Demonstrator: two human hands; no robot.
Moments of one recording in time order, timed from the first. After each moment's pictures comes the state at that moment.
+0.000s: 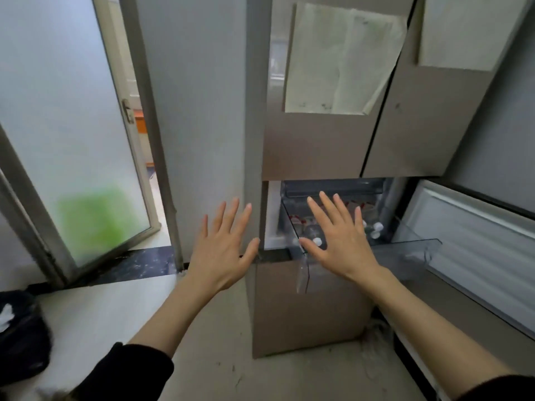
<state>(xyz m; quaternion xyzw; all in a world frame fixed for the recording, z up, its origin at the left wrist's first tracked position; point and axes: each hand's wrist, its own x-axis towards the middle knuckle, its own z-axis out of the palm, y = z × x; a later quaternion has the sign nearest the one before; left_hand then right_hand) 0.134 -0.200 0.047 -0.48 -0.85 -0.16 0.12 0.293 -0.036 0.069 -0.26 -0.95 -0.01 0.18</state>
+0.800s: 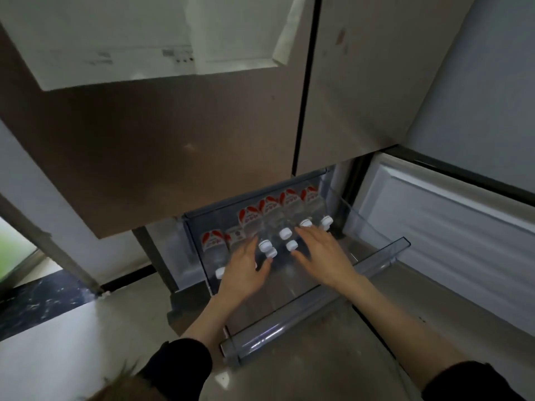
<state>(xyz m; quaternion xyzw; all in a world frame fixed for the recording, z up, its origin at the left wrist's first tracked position) 0.110 0.163 -0.082 -0.53 -0.76 -0.31 -0.22 0.263 0.255 -0.051 -0.40 -0.90 0.14 0.08</state>
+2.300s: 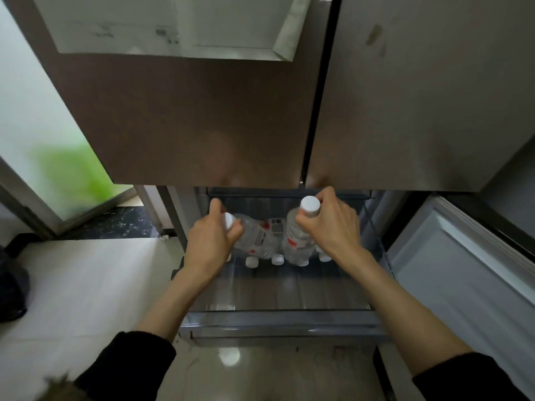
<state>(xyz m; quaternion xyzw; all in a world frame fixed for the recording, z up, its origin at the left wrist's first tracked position) 0.146 0.165 -0.001 -0.28 -0.89 -0.35 0.03 0.252 0.329 0.029 -0.33 -0.90 0.22 0.20</state>
